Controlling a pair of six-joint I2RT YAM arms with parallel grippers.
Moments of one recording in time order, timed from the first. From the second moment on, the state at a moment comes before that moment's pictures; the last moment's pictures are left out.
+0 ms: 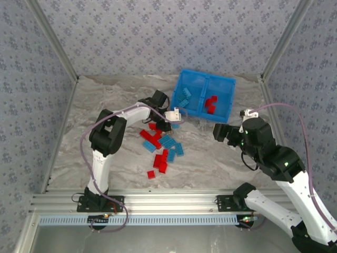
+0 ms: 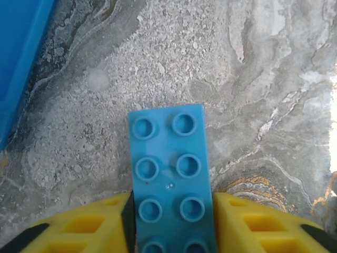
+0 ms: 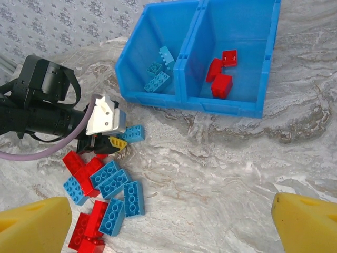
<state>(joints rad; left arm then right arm) -0.57 2.15 1.56 -0.55 0.33 0.92 0.59 0.74 1.15 -1.02 0.26 0.56</state>
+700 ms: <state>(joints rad) -0.72 1.97 1.74 -0.45 0.07 0.66 0.60 0.72 1.15 -1.02 0.27 0.60</state>
